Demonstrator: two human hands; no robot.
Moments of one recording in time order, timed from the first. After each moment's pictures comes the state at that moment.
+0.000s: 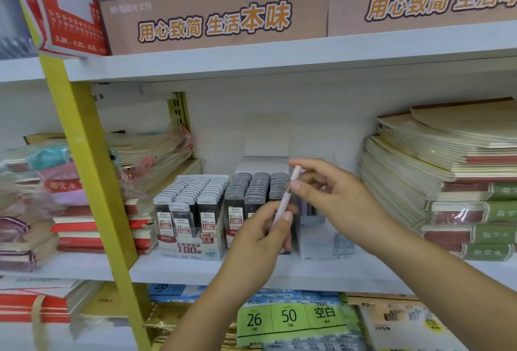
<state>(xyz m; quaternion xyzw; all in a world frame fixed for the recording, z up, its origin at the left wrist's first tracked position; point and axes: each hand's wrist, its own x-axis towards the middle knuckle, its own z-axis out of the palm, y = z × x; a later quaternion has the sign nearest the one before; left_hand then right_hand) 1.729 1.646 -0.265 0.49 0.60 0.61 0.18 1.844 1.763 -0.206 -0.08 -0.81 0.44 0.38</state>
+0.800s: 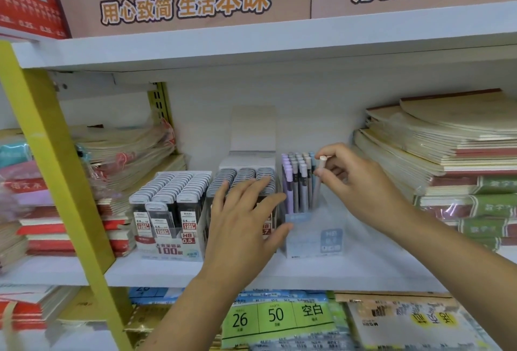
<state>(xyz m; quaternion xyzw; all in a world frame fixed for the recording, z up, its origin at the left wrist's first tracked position) 1.709 1.672 -0.272 0.55 0.75 0.24 -0.26 1.862 1.833 -0.218 -0.15 -0.88 0.16 0.42</state>
